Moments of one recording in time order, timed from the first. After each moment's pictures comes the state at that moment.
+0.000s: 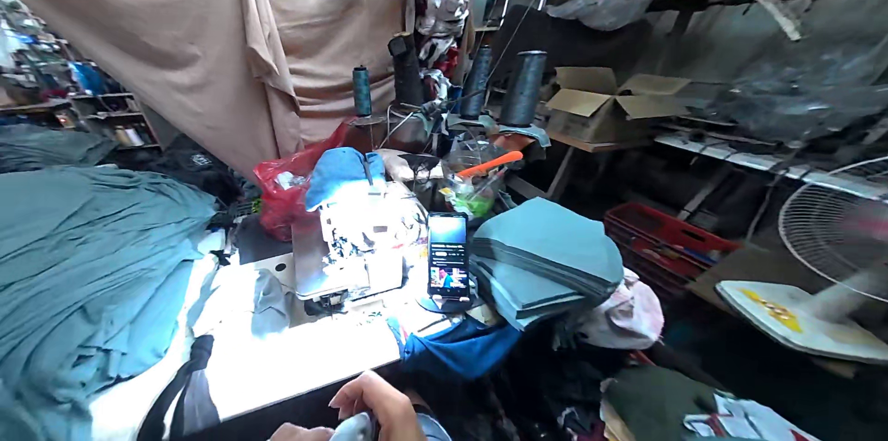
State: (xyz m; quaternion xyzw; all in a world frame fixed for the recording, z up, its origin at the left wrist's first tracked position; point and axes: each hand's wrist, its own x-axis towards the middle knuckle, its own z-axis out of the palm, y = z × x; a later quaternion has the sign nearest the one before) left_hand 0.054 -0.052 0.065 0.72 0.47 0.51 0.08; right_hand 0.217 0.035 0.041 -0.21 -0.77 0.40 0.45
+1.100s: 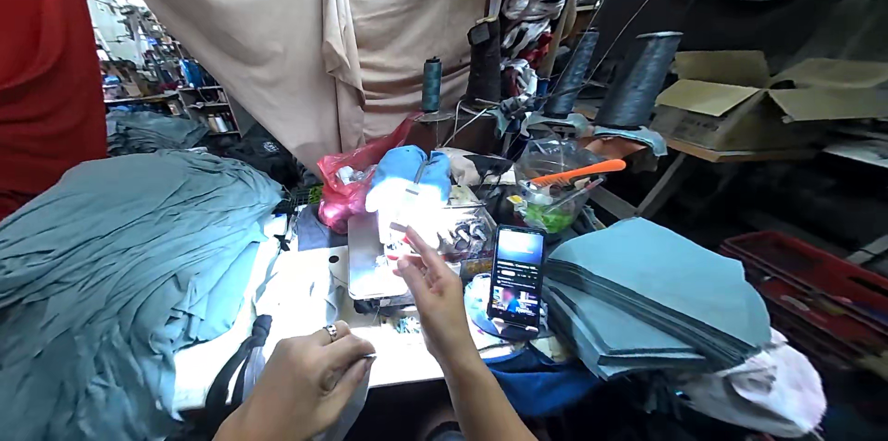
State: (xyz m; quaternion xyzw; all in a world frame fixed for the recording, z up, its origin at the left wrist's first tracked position) left_hand -0.003 0.027 0.103 0.78 0.49 0.37 -0.08; right_hand 0.160 0.153 0.114 -0.25 -0.61 0.52 0.54
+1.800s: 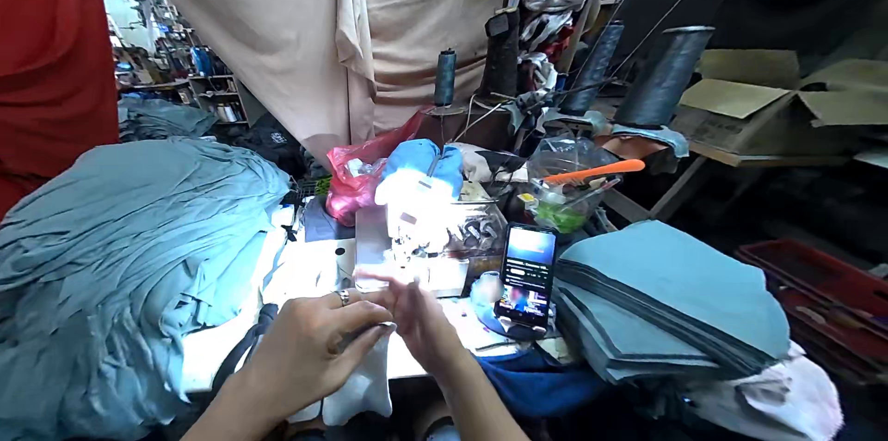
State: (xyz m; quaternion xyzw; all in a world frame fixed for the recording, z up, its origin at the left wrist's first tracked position) left_hand -0.003 0.037 0.142 0.79 0.48 0.38 -0.09; right_hand 0.154 0.143 0.088 -0.07 -0.60 0.70 0.38
